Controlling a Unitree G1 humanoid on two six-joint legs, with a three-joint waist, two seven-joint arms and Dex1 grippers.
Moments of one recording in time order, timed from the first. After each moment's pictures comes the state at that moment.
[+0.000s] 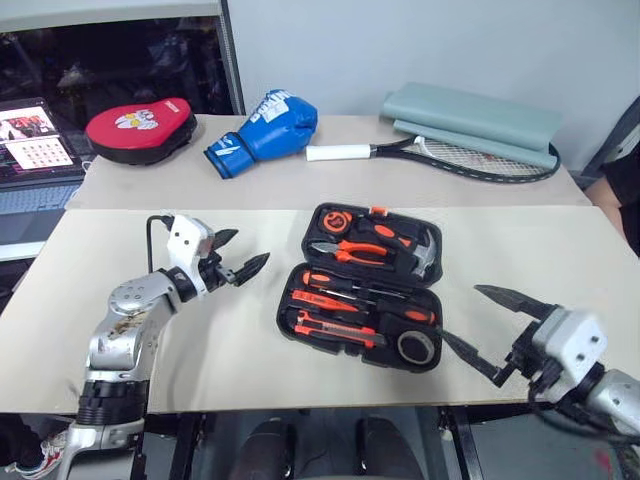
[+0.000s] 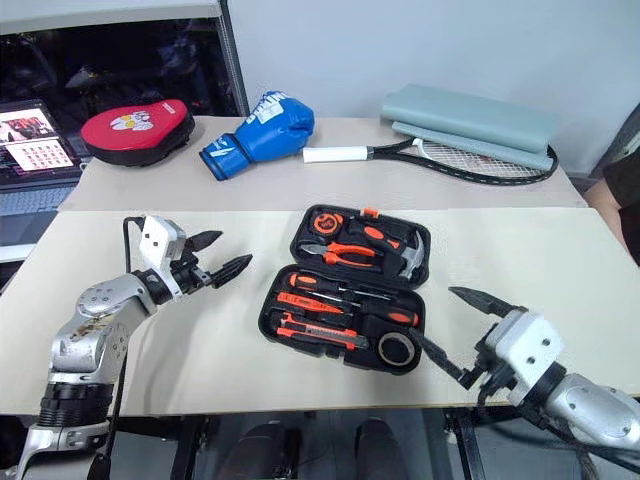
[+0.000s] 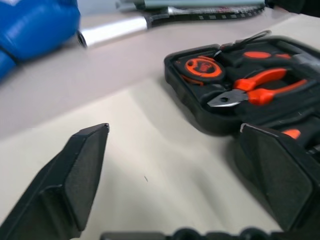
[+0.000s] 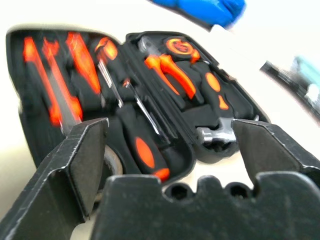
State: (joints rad) left arm -0.30 0.51 0.12 -0.07 -0.39 0.47 -0.74; right arm 0.39 -0.72 -0.40 -0.67 0.56 0.29 0.60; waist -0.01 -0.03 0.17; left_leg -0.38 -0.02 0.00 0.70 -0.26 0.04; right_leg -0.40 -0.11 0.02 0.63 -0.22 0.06
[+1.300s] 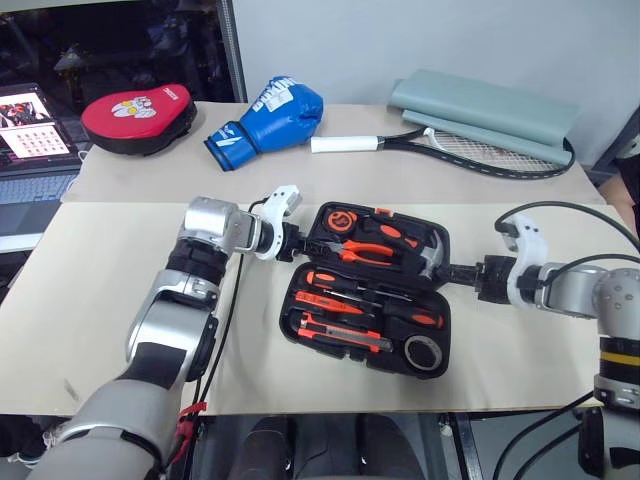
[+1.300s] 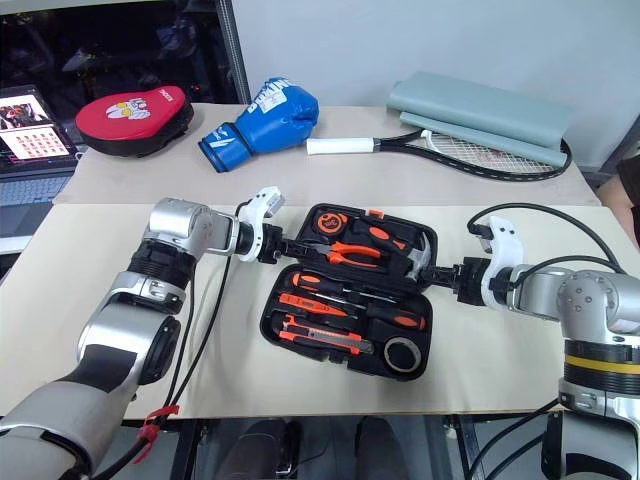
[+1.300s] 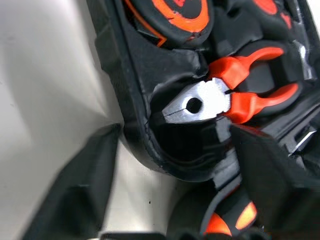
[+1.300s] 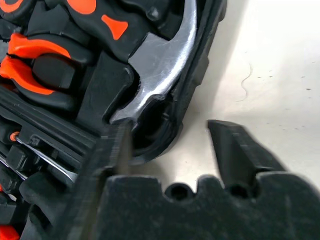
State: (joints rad) left arm -1.10 0.32 -0.13 0.73 -0.32 1.11 -0.79; right arm -0.51 -0.74 -0.24 0.02 0.88 1.38 0.28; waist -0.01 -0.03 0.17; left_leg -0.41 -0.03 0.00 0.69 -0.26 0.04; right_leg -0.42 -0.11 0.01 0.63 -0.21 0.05
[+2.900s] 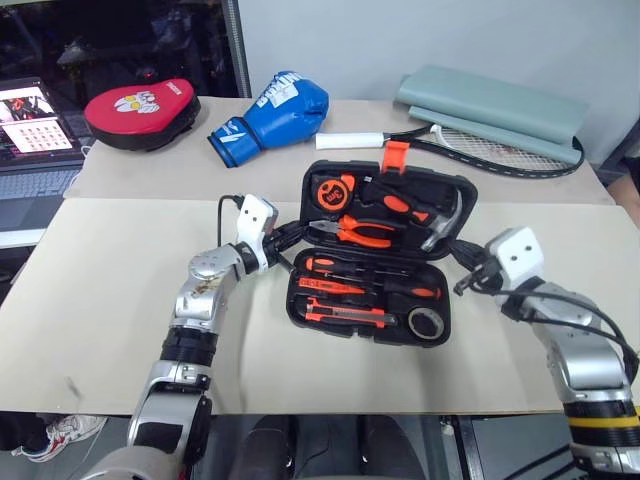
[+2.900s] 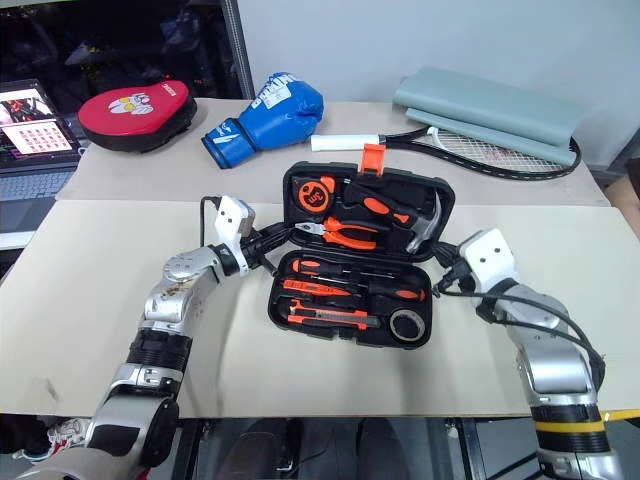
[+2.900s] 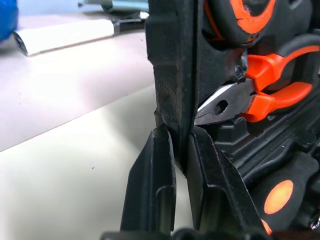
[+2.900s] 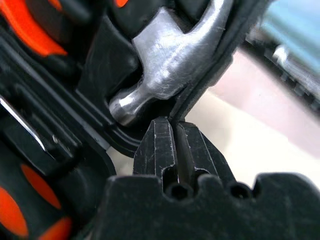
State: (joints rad) left arm -0.57 0.22 0.01 0.32 -0.19 0.15 -0.73; right arm -0.13 -0.64 -0.11 -0.11 0.10 0.05 0.52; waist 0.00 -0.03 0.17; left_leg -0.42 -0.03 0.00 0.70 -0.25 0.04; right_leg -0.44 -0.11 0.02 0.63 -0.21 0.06
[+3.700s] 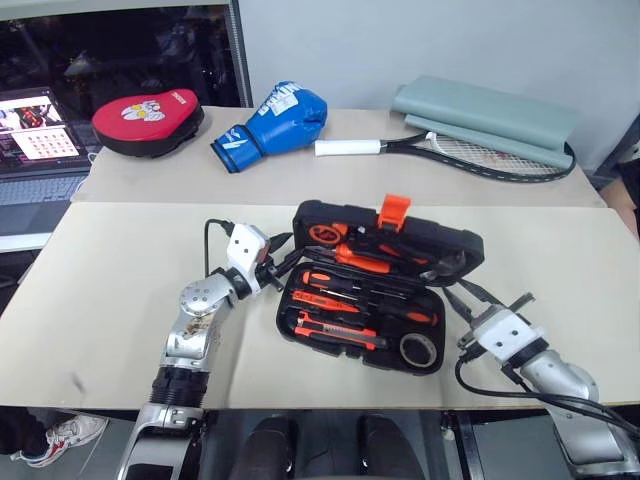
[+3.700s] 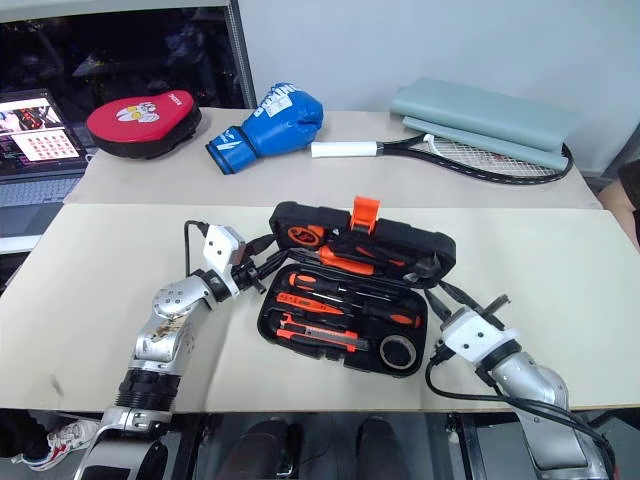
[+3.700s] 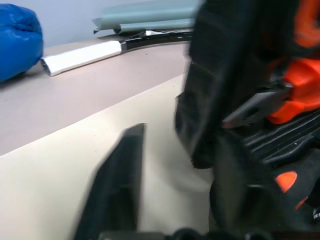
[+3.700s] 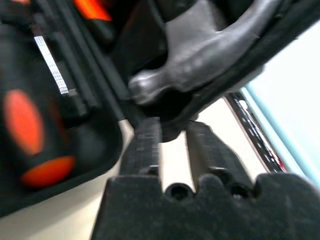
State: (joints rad) left arm -0.37 0.28 0.01 0.11 -0.19 0.10 -0.69; right arm 0.25 -0.63 -0.13 -0.24 -0.13 -0.34 0.39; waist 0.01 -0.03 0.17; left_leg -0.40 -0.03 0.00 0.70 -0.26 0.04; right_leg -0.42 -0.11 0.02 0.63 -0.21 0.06
